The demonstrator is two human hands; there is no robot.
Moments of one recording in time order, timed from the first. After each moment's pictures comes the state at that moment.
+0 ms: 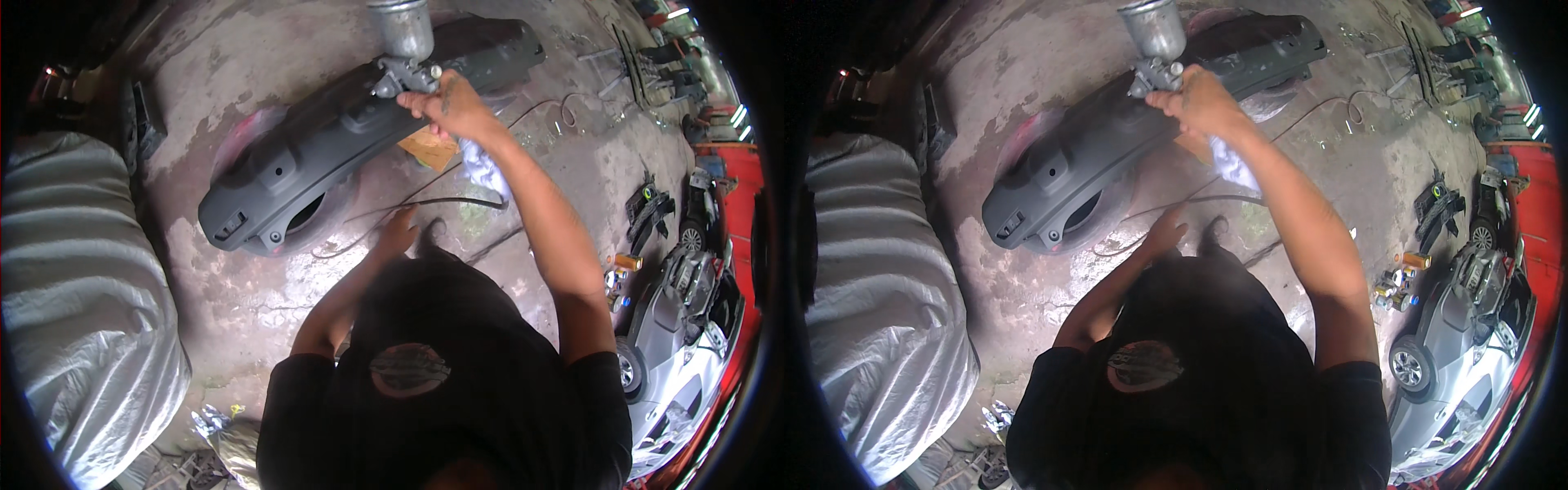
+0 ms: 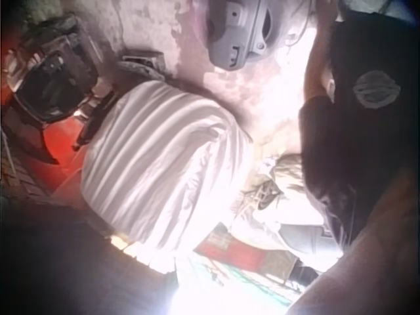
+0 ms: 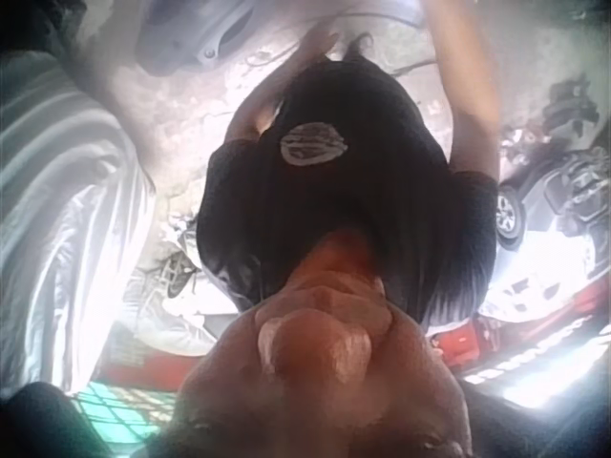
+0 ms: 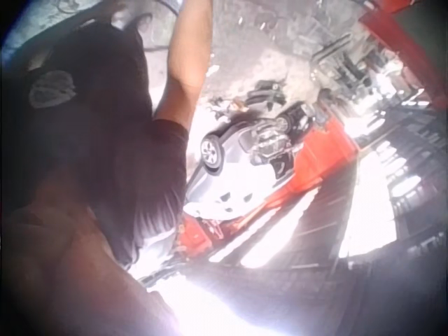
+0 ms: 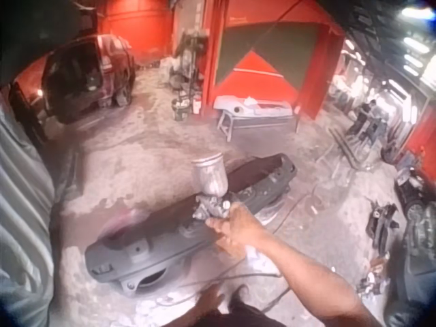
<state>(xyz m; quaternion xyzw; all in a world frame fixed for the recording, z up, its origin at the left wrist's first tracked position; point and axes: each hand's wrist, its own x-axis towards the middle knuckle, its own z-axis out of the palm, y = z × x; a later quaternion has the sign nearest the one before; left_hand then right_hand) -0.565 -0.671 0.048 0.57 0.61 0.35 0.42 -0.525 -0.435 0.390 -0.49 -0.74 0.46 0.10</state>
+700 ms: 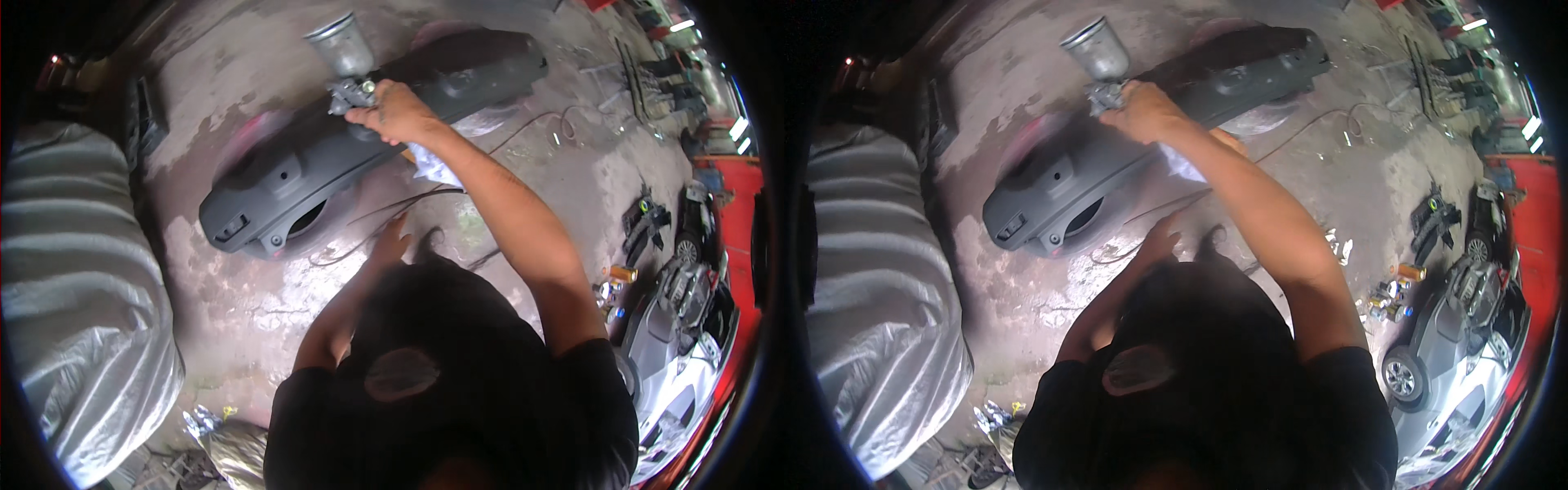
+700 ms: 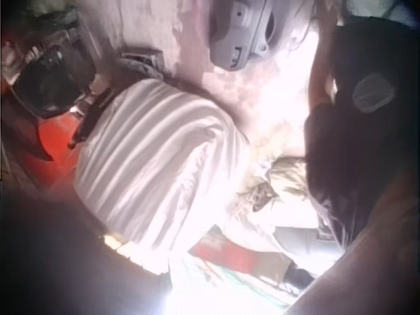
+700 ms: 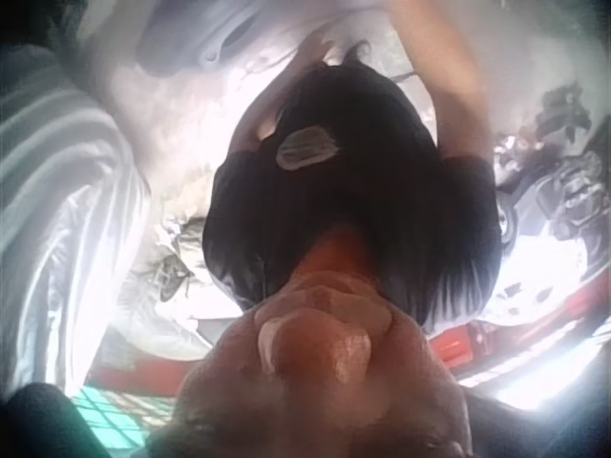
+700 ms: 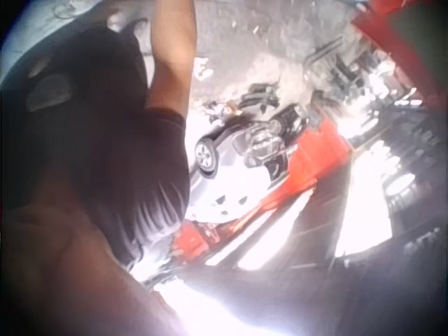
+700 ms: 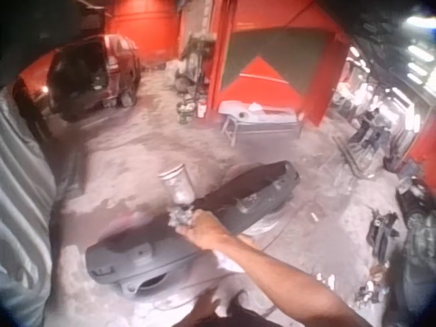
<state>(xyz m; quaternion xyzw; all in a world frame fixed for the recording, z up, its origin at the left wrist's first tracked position) -0.581 -0.683 0.038 0.53 0.64 0.33 0.45 -0.614 -0.452 0.376 -0.44 -0.80 0.42 0.03</state>
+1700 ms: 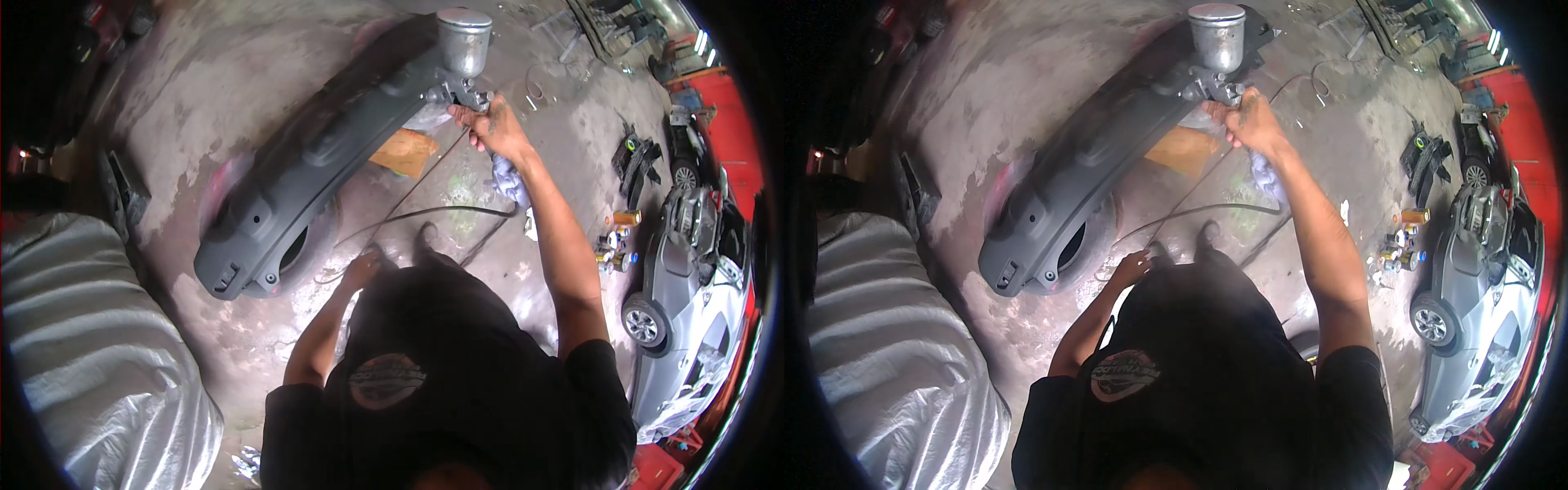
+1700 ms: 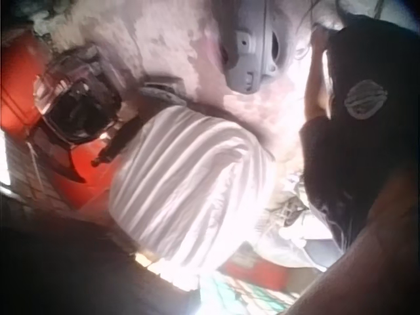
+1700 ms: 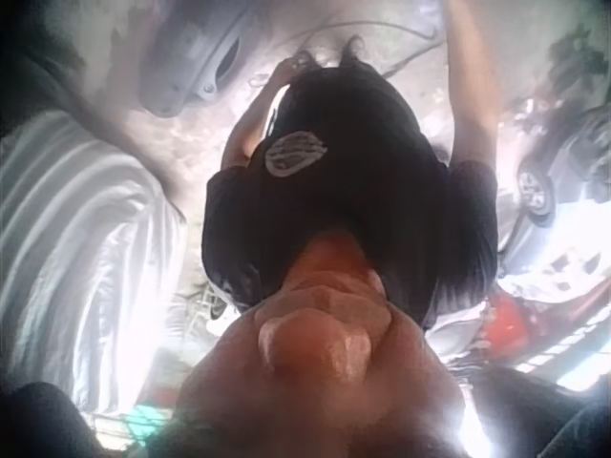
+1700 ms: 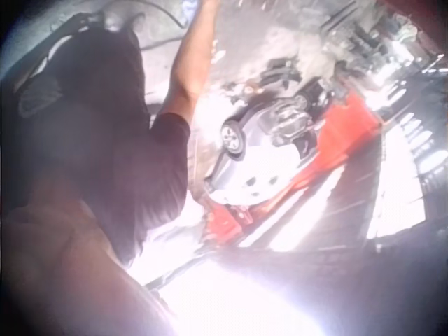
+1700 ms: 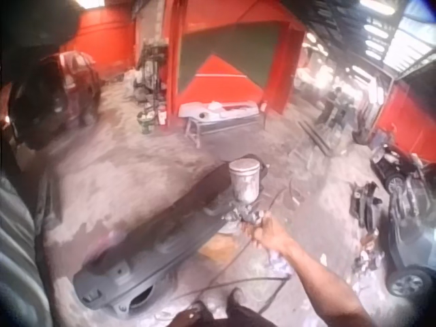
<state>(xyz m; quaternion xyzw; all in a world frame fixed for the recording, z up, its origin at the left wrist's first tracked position) -0.629 -0.714 0.018 0.57 0.61 0.11 0.54 -0.388 -0.420 0.399 -0.60 -0.65 0.42 0.21</state>
